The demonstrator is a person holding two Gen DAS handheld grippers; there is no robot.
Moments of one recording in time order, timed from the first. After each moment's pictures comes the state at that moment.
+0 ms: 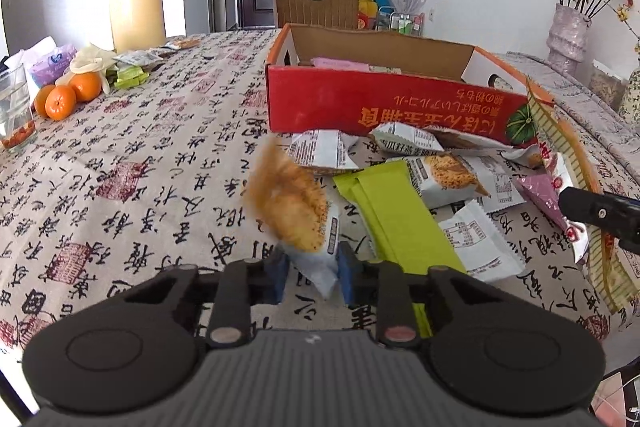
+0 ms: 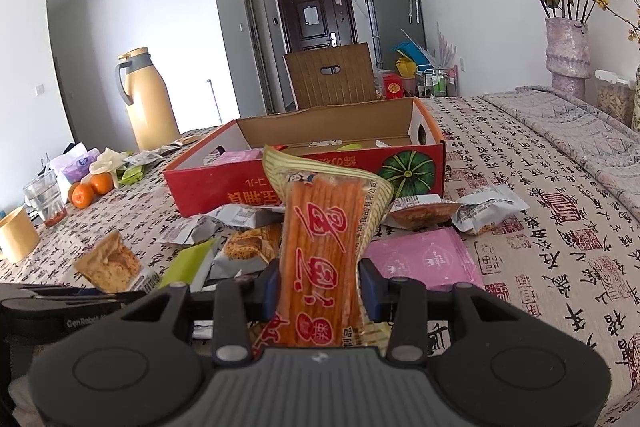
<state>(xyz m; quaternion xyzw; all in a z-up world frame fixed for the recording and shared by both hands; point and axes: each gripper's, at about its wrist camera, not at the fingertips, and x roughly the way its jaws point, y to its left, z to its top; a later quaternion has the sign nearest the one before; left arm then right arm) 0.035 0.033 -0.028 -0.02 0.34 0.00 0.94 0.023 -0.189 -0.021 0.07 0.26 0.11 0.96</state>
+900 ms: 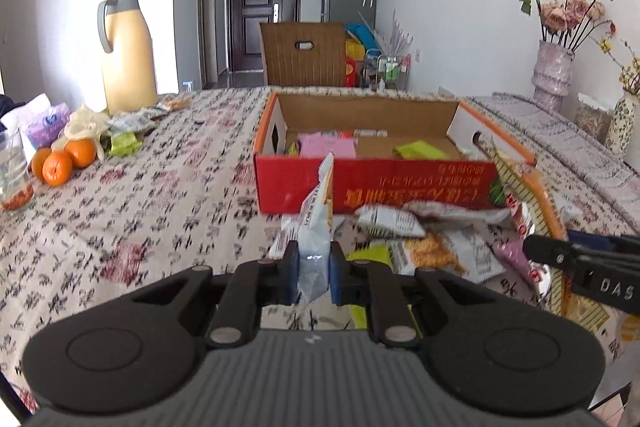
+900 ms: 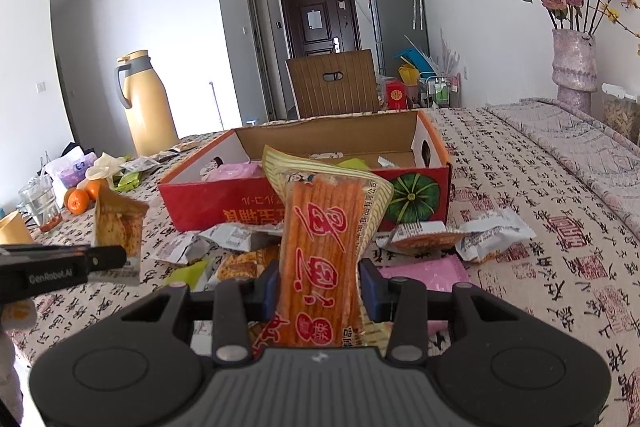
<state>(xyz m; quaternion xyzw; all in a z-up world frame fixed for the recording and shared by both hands) 0.047 0.027 0.016 -0.01 0.27 -0.02 0.96 0.044 -0.188 -0.013 0.06 0.25 0.11 0.96</state>
